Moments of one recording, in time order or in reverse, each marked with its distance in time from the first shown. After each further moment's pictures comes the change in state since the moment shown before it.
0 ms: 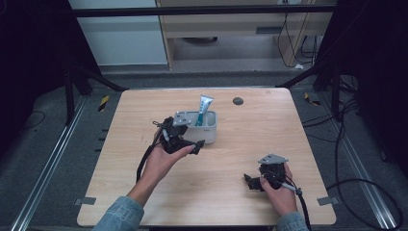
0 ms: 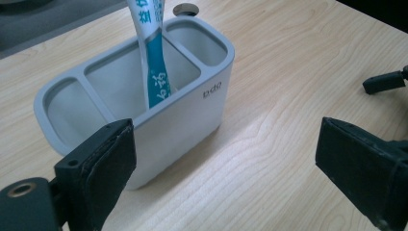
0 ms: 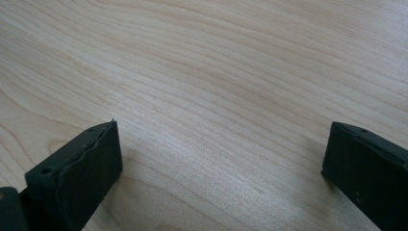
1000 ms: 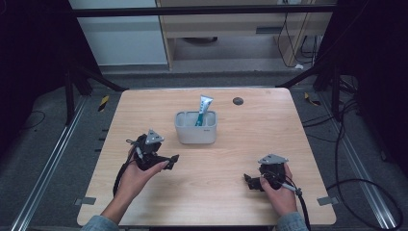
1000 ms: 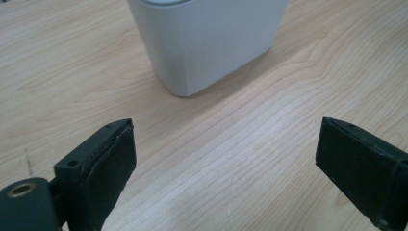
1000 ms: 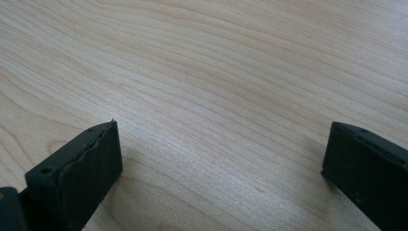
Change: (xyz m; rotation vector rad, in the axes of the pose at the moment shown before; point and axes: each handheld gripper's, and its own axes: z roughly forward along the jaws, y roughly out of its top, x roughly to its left) left arm 0.037 -0.075 -0.030 0.062 0.084 -0.044; right arm 0.000 0.000 0.000 0.000 -0.003 0.002
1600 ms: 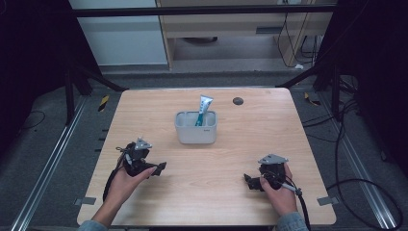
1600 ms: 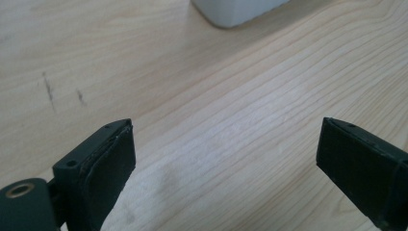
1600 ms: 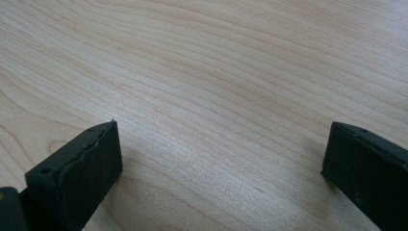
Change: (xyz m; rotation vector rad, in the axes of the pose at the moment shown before) left arm 0.032 -0.047 0.009 0.102 0.020 -0.071; right arm 0.000 0.000 0.000 0.000 0.000 0.000
